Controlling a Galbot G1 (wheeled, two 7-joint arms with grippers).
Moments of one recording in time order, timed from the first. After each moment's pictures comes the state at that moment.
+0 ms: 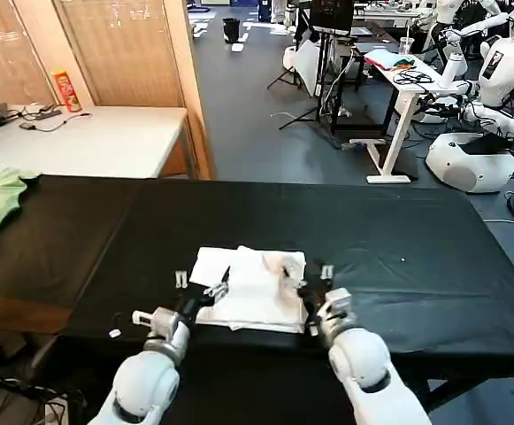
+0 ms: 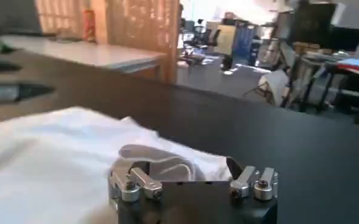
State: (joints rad) left arm 1.31 -1.28 -0.31 -1.96 -0.17 0.26 -0.05; right arm -1.18 1.36 0.32 1.86 0.19 -0.34 0.05
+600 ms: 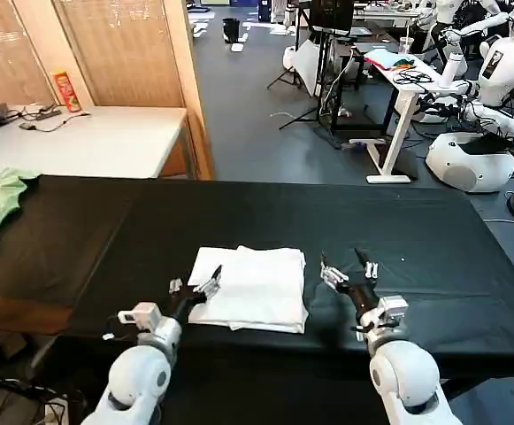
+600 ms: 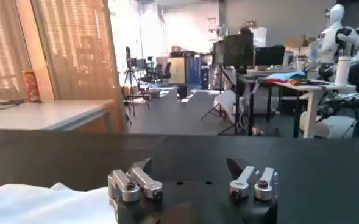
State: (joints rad) left arm 1.28 -1.33 -0.41 -1.87 -0.57 0.30 -0.06; right arm -1.32 1.34 0.47 2.02 0.25 -0.31 0.01
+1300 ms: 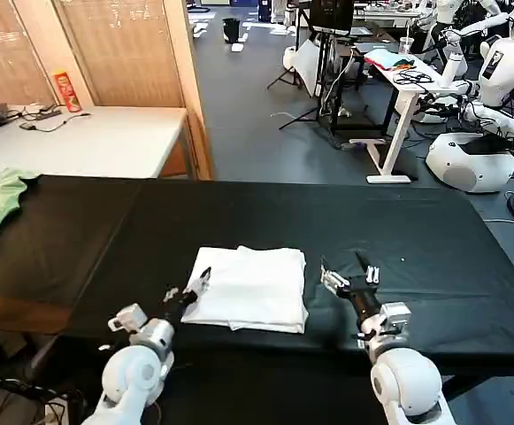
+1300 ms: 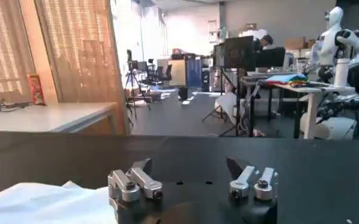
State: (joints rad) left arm 1.29 -1.36 -0.47 -1.83 -0.84 0.34 -0.11; right arm -1.34 1.35 0.47 2.05 0.24 -0.30 0.02
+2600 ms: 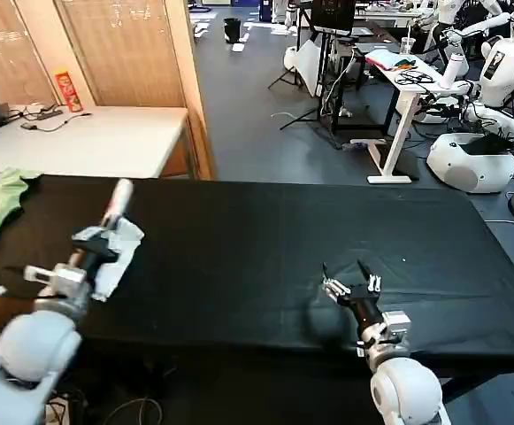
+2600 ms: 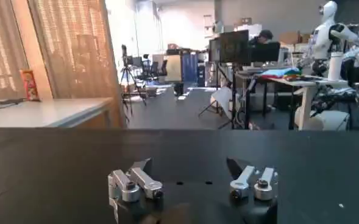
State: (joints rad) left arm 1.29 -0.89 -0.54 -2.10 -0.22 0.40 -0.12; right arm -1.40 1.37 0.48 2.07 0.22 -0.31 0.03
